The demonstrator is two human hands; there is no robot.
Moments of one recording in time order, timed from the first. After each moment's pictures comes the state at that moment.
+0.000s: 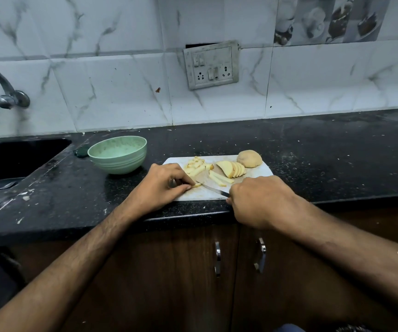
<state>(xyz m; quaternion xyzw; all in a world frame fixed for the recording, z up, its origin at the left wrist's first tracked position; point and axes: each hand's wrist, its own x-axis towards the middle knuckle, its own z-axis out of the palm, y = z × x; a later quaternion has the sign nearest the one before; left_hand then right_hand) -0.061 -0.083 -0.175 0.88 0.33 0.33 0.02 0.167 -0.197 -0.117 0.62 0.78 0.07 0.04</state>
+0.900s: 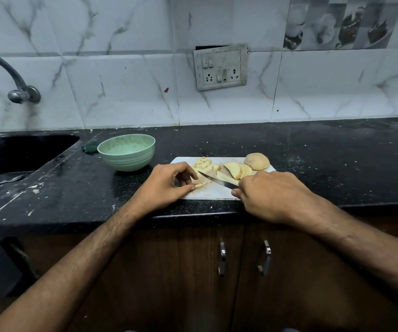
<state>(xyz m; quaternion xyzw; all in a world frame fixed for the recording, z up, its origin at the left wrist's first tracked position) -0.063 -0.094 -0.174 0.84 0.37 0.38 0.11 0.169 -0.200 -0.103 0.62 0.78 0.08 0.02</state>
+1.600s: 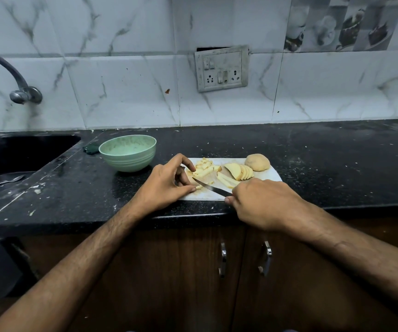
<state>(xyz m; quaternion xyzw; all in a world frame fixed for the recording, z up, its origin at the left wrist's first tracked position) -0.062 -0.100 -0.172 0.83 0.38 0.40 0.13 0.159 -0.199 -0.113 0.62 0.79 0.04 0.01</state>
